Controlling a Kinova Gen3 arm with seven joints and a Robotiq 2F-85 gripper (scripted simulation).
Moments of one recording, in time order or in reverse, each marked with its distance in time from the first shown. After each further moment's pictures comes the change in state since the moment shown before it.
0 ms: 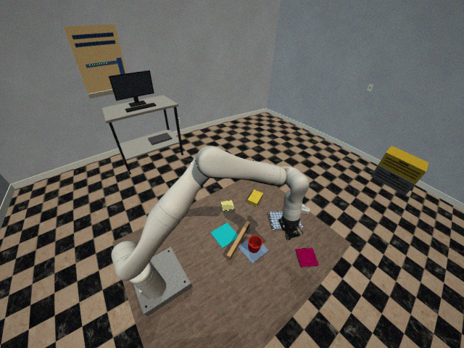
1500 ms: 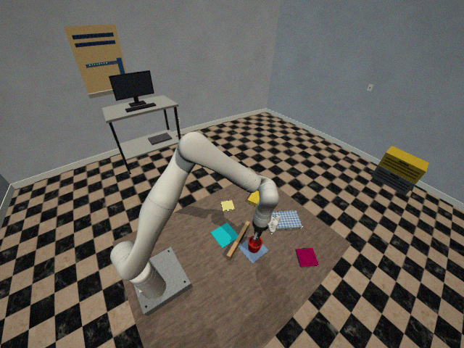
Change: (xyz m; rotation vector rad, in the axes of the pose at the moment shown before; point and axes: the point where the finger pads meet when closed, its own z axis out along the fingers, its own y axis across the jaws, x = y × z) arm -0.096 -0.113 0.032 0.173 -0.130 1.083
